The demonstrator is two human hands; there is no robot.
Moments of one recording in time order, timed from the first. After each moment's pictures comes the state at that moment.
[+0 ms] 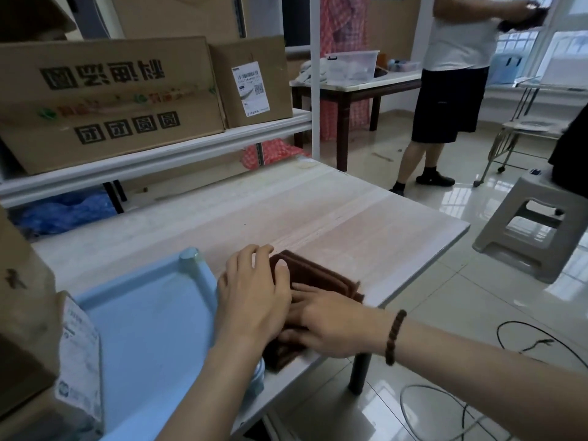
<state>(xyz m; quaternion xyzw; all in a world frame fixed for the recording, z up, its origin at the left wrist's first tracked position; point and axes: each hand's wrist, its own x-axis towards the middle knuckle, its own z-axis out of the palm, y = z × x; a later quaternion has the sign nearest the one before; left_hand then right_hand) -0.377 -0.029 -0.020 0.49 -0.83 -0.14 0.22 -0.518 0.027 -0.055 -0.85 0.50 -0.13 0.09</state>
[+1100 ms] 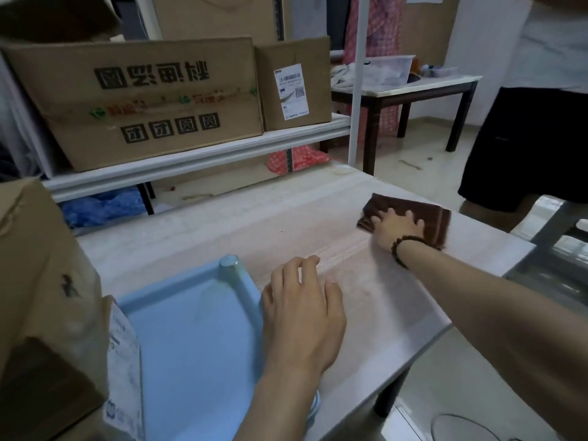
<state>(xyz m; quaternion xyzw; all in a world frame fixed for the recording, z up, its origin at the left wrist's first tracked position) -0.374 -0.032 -0.026 0.47 -0.83 -0.15 0.26 -0.635 -0.114 -0.048 -0.45 0.89 -0.09 -0.01</state>
